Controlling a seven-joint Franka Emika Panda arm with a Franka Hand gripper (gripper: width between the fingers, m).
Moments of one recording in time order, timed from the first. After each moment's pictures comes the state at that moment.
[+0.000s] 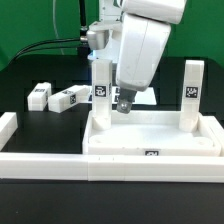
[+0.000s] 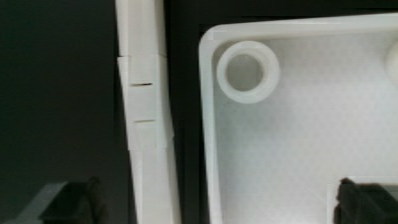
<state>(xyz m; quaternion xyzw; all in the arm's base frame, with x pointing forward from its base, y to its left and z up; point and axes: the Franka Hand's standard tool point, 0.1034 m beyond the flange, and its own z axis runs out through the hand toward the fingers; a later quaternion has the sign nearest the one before) 0.634 -0.011 0.101 0.74 0.67 -0.06 0.09</state>
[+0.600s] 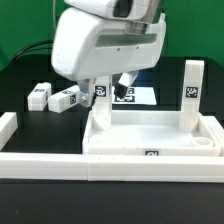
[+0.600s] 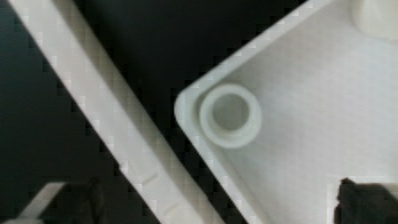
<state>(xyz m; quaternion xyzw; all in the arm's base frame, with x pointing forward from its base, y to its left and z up) 0.626 -0.042 0.100 0.91 0.41 -0.05 0.10</state>
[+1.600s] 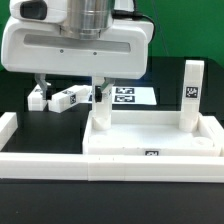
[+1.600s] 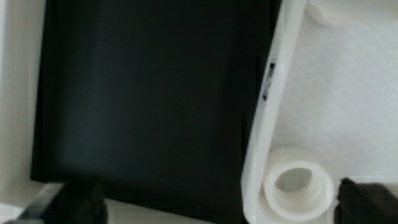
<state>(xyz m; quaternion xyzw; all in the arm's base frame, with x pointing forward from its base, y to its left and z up) 0.597 -0.086 0.089 1.00 0.04 -0.06 0.06</state>
